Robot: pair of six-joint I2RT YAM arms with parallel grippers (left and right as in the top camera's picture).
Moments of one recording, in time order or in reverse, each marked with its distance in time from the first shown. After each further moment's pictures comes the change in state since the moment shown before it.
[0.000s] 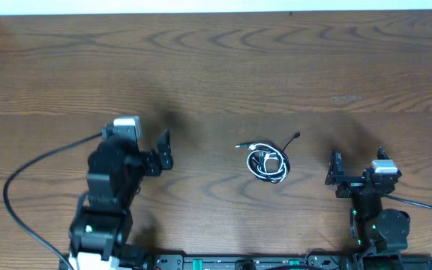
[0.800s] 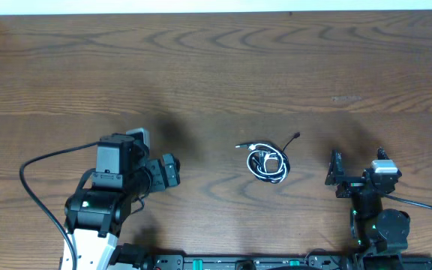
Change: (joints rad) left arm 0.000 0.179 0.180 -0.497 0.148 -0.159; right arm 0.000 0.000 0.000 0.000 0.000 0.000
